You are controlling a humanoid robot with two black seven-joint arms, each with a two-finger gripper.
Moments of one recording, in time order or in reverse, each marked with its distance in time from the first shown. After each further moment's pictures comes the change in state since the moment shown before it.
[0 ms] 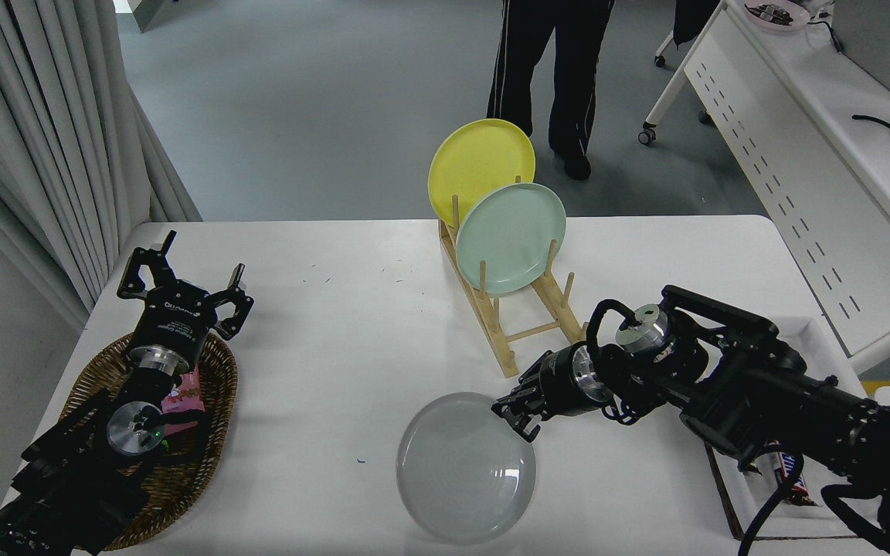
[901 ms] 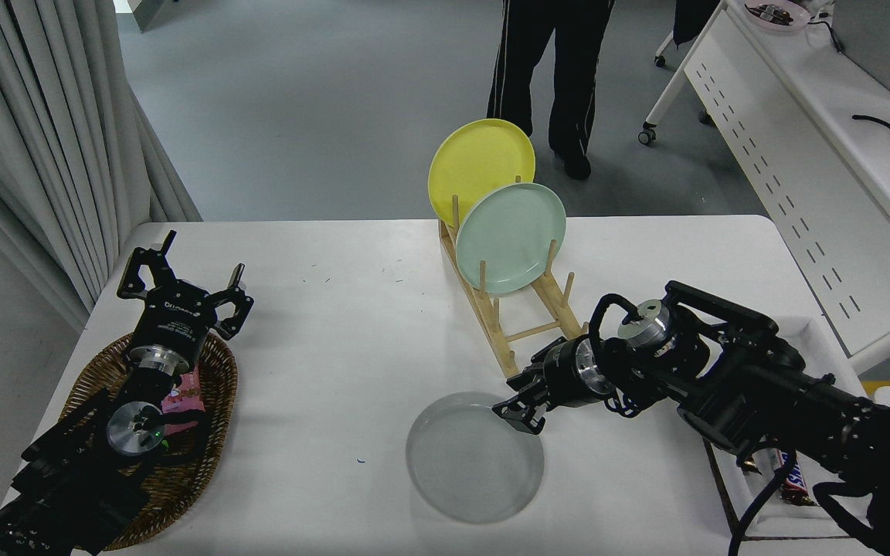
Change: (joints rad) left arm 0.000 0.000 0.000 0.000 0.000 0.000 0.000; right arm 0.001 0.024 0.044 -0.058 -0.038 0.059 0.003
